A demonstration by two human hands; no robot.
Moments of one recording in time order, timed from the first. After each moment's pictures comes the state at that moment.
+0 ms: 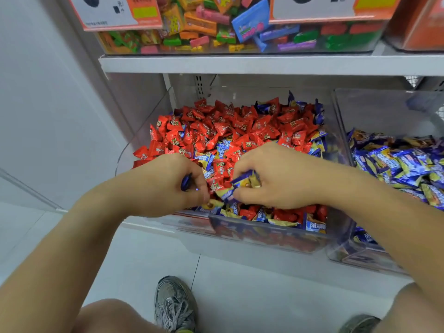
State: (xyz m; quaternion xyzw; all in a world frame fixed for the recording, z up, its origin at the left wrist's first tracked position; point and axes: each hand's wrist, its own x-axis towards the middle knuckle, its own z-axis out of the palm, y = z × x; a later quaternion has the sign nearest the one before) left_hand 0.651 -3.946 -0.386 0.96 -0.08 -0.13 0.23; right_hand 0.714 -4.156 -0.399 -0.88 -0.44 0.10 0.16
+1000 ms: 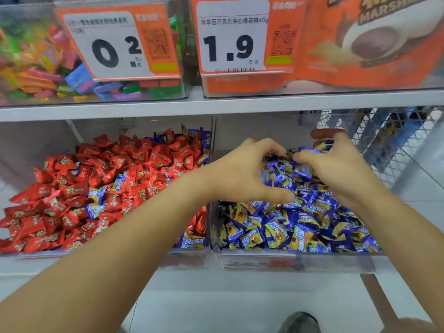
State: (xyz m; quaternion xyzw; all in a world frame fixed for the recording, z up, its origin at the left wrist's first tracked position) left_hand 0.726 -4.208 -0.378 0.91 -0.27 -0.08 0.29; right_hand 0.722 -4.393 -0.399 -0.81 0.12 -0.10 0.57
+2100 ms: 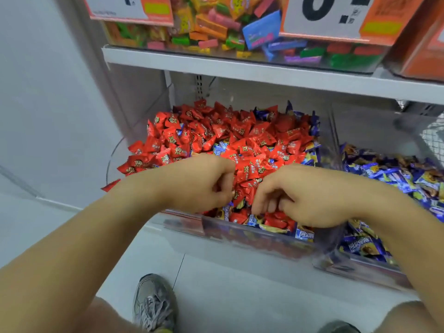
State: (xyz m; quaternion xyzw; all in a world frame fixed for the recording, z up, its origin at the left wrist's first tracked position) left_hand 0.674 -3.980 -0.402 0.95 -0.16 -0.13 0.22; right_hand 0.710 -4.195 -0.382 -0.87 -0.39 0.26 0.13
